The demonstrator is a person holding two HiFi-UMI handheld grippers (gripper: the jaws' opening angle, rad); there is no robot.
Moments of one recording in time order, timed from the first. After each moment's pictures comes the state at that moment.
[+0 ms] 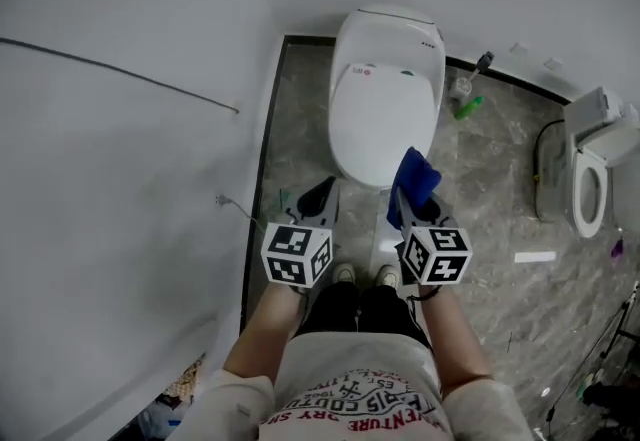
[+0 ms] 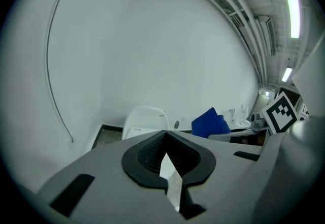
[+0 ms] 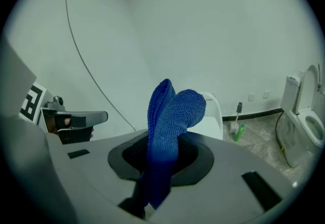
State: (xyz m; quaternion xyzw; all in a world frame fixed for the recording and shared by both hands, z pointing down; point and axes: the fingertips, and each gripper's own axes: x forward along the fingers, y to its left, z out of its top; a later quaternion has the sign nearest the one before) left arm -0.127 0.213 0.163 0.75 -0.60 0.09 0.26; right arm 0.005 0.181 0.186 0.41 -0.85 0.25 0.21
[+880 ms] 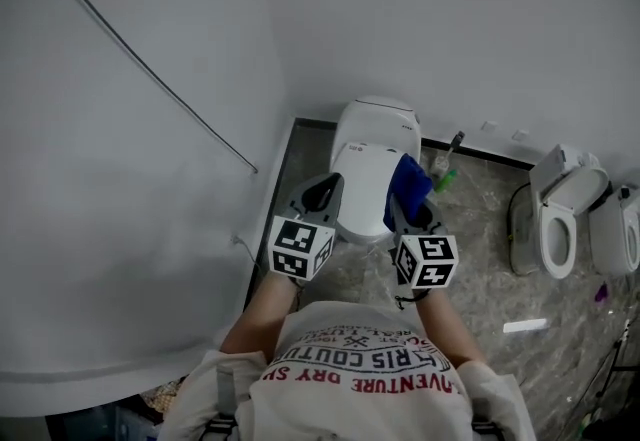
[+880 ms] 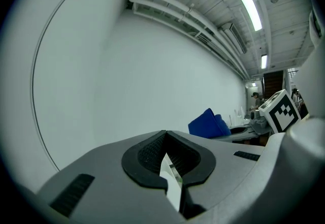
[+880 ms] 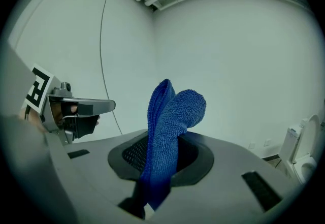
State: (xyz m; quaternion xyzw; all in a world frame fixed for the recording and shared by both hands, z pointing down) left arm -0.105 0.254 -0.083 0.80 -0.60 0.05 0.06; right arm 0.013 0.227 -0.046 0.41 -0.90 0.08 0.11
